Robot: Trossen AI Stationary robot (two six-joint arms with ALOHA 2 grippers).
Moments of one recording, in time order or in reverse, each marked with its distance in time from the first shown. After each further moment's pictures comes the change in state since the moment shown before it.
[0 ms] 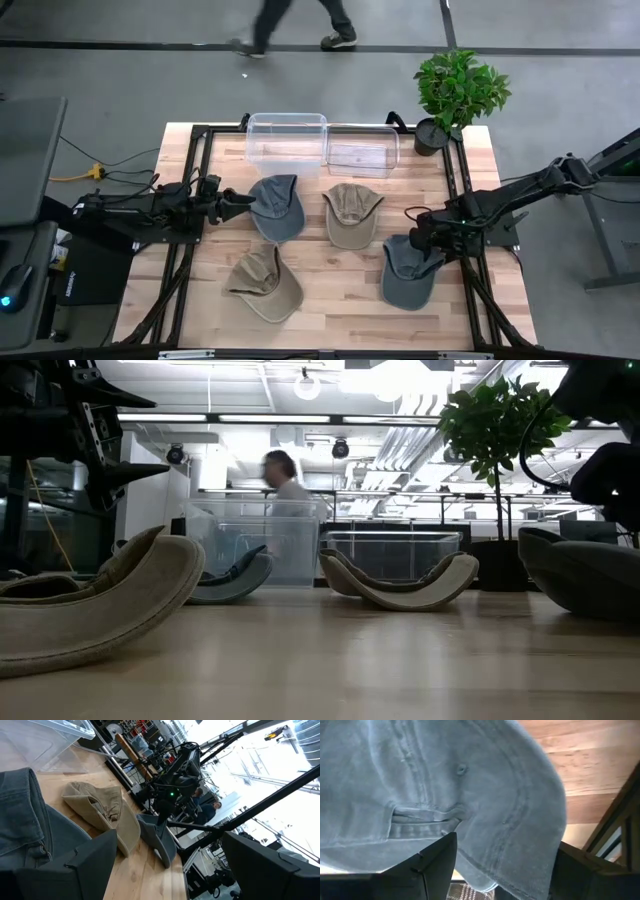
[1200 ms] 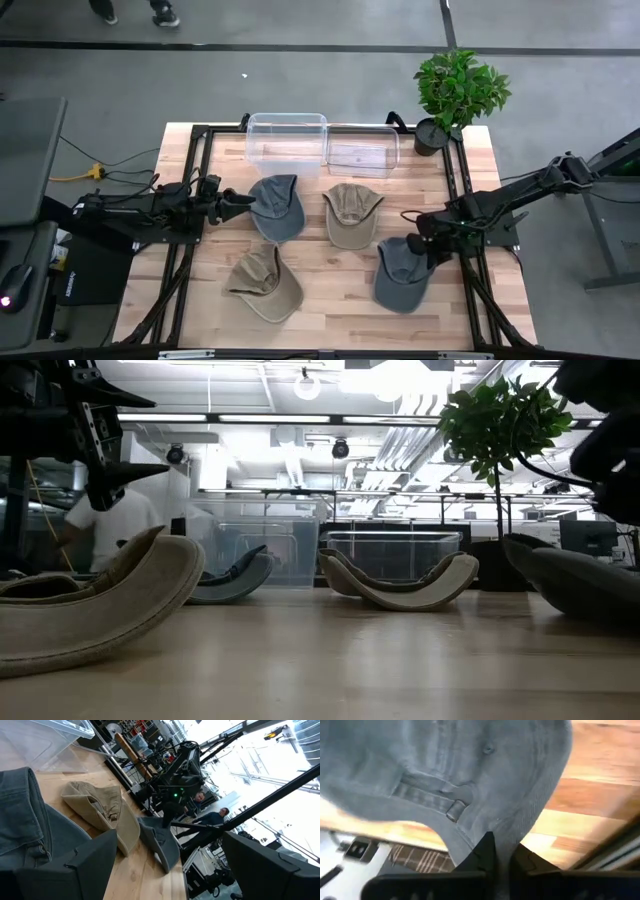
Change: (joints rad) left arm 0.000 0.000 0.000 0.000 0.003 0.000; right arm 0.027 0.001 0.001 0.134 -0.047 -0.103
